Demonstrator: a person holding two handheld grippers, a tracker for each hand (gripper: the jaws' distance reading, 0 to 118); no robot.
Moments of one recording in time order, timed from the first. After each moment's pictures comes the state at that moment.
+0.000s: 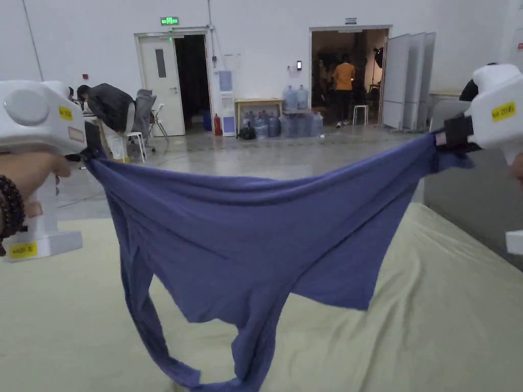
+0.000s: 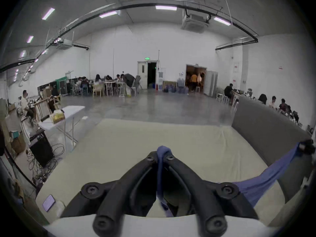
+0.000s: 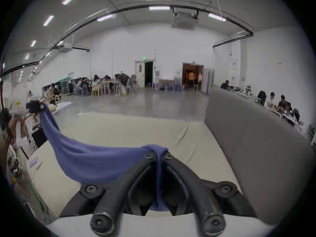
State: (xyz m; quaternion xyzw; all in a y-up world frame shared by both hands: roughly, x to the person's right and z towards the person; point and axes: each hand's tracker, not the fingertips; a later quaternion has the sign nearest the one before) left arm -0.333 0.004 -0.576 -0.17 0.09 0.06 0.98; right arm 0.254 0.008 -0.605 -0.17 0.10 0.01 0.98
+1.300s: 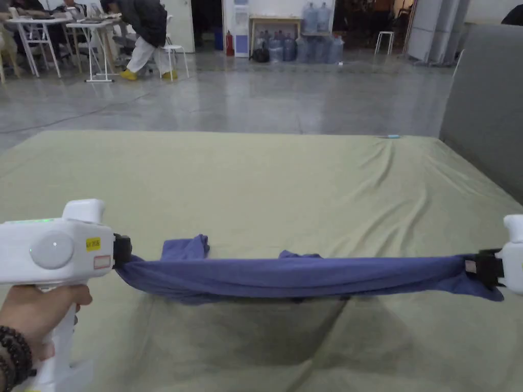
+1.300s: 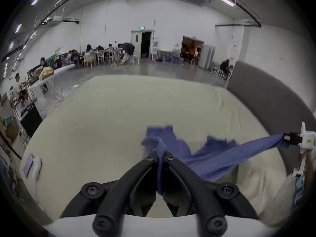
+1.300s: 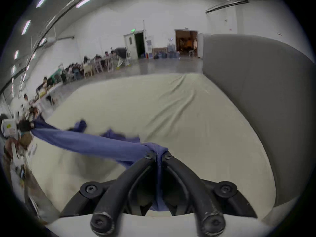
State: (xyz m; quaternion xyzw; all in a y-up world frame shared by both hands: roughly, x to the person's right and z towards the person) left arm -0.299 -0.297 -0.455 -0.35 0.04 0.07 0.93; right arm 0.300 -0.299 -0.502 -0.37 0.09 0.01 0.93
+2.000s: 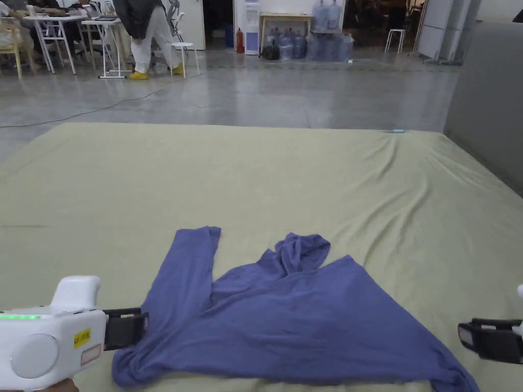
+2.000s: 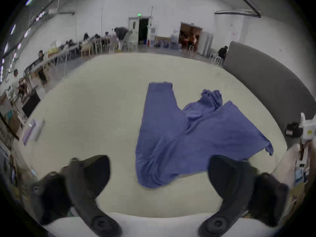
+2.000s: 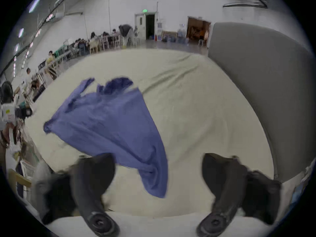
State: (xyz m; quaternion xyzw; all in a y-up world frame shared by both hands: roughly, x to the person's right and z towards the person) left arm -0.290 -0.338 -0.322 -0.35 0.05 0.05 0.93; right arm 0.300 -0.316 -0.379 -0.37 0.12 0.02 0.92
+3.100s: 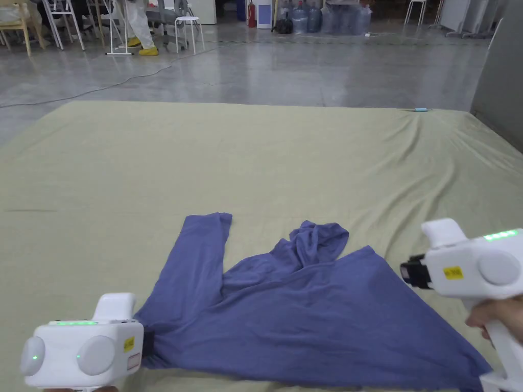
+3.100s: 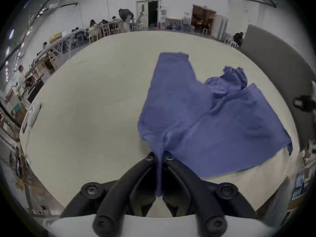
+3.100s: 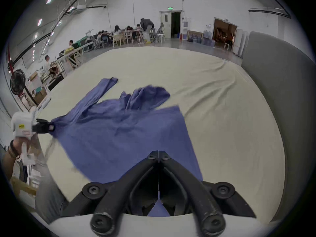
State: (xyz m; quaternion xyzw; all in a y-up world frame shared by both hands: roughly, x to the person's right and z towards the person) left arm -0.282 -0.418 -0.382 -0.44 0.08 0.07 0.89; right arm 0.188 -0.349 -0.552 -0.41 0.20 0.08 0.89
